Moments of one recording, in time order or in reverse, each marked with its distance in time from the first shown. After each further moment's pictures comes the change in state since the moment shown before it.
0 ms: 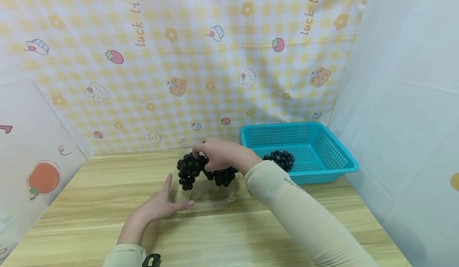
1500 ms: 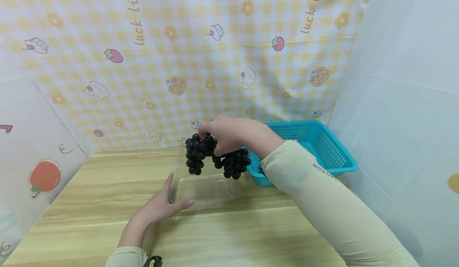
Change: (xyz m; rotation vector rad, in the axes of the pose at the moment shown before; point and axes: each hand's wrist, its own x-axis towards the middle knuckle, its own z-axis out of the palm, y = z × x) left_hand -0.004 -0.005 0.008 -0.025 0.031 0.020; right_hand -0.050 -0.023 -0.086 -0.131 -0.066 0.053
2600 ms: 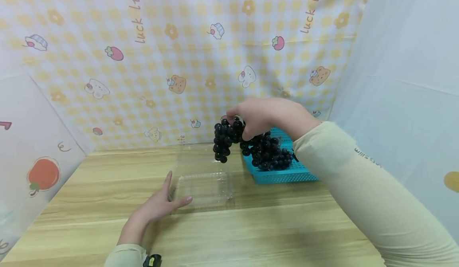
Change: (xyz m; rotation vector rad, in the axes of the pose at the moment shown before) left_hand 0.000 -0.003 -0.002 -0.016 -0.023 0.018; right_hand -0.046 0.036 -0.038 0.021 -0.073 0.117
